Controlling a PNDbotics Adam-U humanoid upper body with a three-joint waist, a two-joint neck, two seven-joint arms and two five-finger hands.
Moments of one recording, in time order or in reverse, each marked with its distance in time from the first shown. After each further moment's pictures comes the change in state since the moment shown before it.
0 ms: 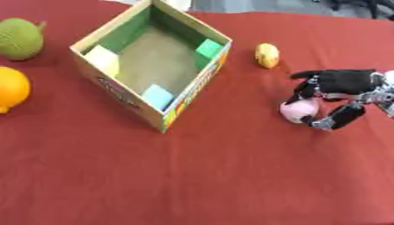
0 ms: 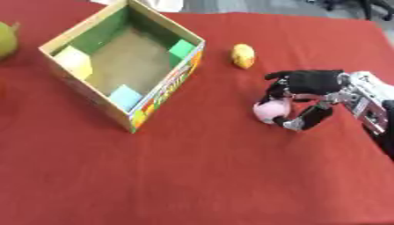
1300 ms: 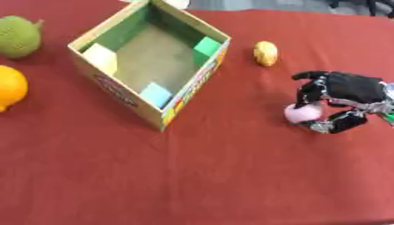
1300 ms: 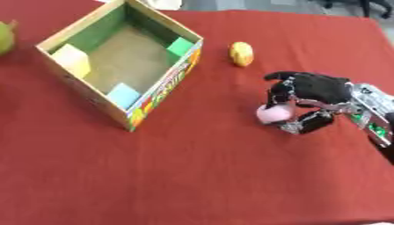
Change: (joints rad) left arm 0.001 -0.001 0.000 0.000 0.007 0.005 -0.006; right arm 0.076 -0.020 0.017 -0.059 0.024 -0.006 -0.320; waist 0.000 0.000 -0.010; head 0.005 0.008
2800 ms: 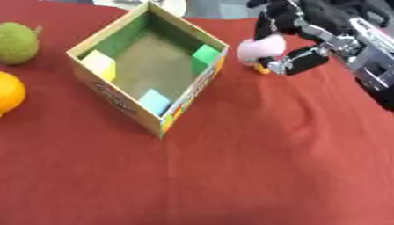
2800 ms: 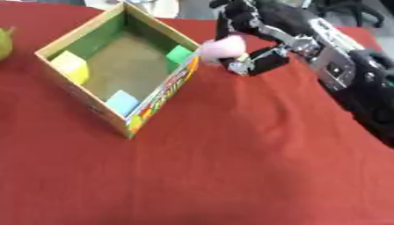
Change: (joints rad) left arm -0.117 0.001 -0.040 0.000 0.097 -0.001 -0.049; right arm -0.304 -0.081 0.017 -0.133 -0.394 0.000 -0.030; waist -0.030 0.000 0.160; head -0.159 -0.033
